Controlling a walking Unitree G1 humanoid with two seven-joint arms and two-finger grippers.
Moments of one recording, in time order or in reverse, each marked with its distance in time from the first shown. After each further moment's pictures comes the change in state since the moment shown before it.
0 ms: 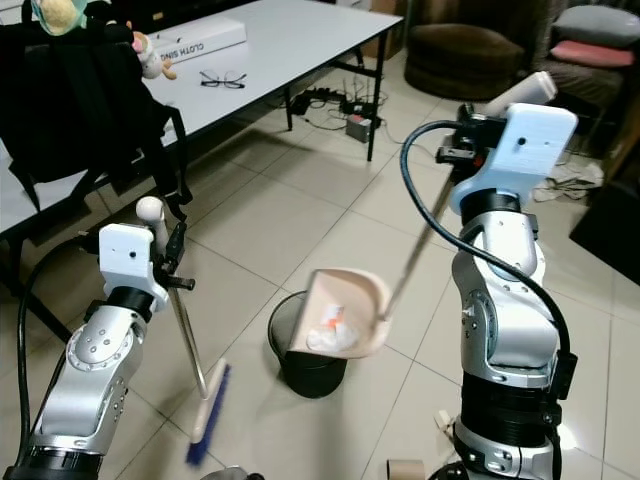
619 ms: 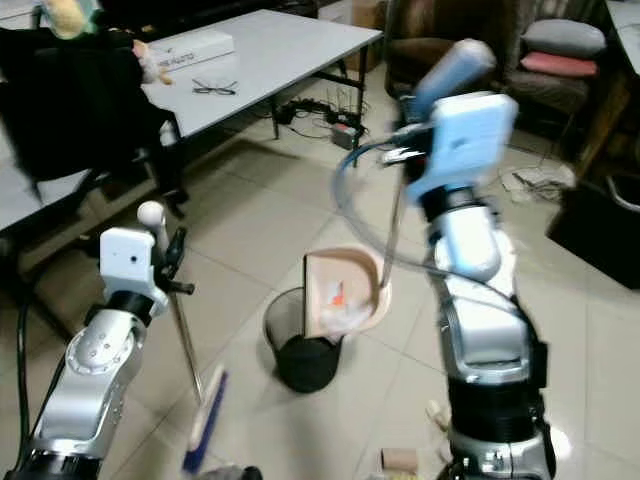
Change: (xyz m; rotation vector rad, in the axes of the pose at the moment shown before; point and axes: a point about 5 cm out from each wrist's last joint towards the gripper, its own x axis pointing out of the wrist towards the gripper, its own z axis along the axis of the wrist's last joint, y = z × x) left arm -0.001 -0.002 -0.001 0.003 0.007 -0.010; right arm -0.006 0.045 0.009 -0.138 -0.177 0.301
